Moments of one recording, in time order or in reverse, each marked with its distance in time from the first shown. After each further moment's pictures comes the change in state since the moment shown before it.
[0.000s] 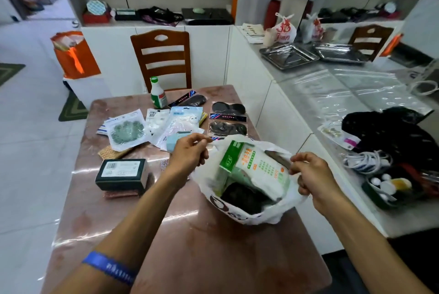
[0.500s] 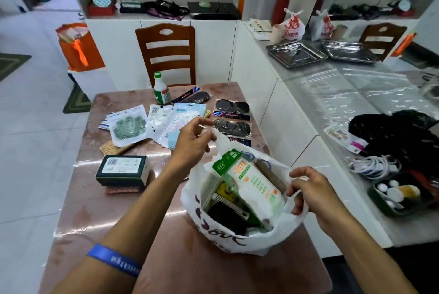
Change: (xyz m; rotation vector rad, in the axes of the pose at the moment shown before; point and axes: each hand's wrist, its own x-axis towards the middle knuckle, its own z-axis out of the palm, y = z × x) left_hand 0.015 0.014 0.002 0.067 0.020 0.118; right_hand -0.004 0.017 -0.003 -0.153 -0.112 0.051
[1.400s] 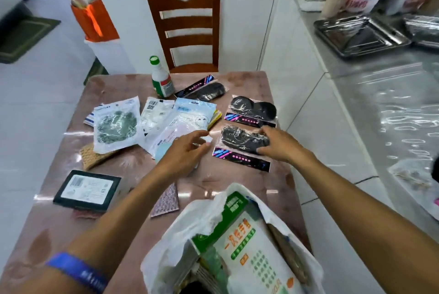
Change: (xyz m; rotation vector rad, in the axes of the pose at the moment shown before) left_hand 0.177 -0.095 0.019 0.340 -0.051 -0.214; right_hand 0.374 -0.065 0.107 -1.062 -0.350 -0.536
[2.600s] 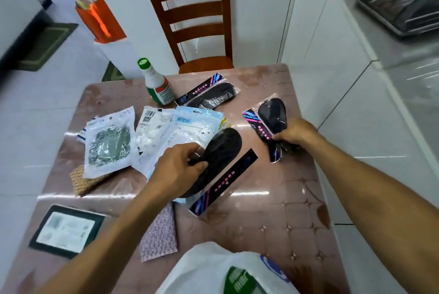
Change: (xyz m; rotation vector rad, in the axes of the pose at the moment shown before) left_hand 0.088 -0.018 0.006 0.341 0.127 -0.028; right_hand 0.193 0.075 0.041 0.282 -0.077 0.306
